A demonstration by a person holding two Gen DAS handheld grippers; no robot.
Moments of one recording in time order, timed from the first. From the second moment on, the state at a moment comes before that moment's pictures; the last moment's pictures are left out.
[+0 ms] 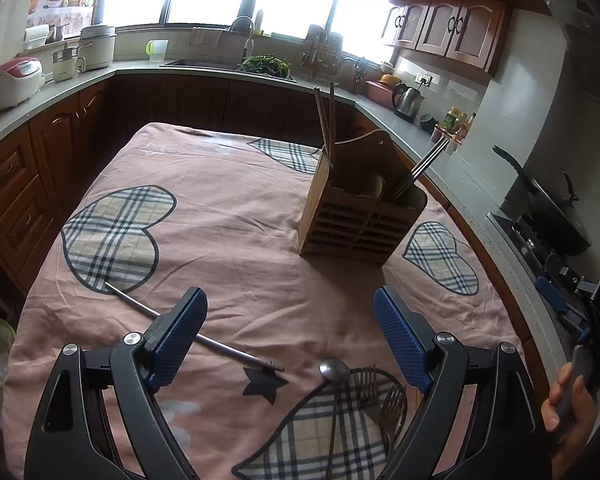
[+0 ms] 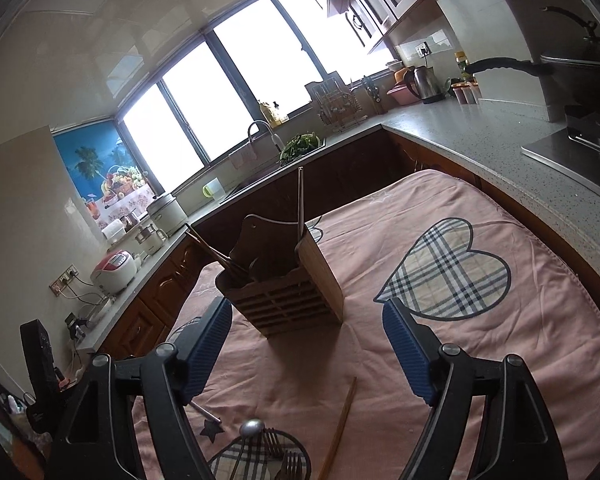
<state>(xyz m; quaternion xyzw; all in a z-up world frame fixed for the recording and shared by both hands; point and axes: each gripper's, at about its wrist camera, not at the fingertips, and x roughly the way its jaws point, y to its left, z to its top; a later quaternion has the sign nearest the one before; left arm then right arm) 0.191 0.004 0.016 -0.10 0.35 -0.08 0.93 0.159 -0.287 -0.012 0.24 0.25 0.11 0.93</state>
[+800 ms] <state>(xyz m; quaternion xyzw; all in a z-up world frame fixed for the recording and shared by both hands) 0.169 -0.036 -0.066 -0.03 0.45 -0.12 0.88 0.141 -0.249 -0.082 0.18 0.37 0.11 0.91</state>
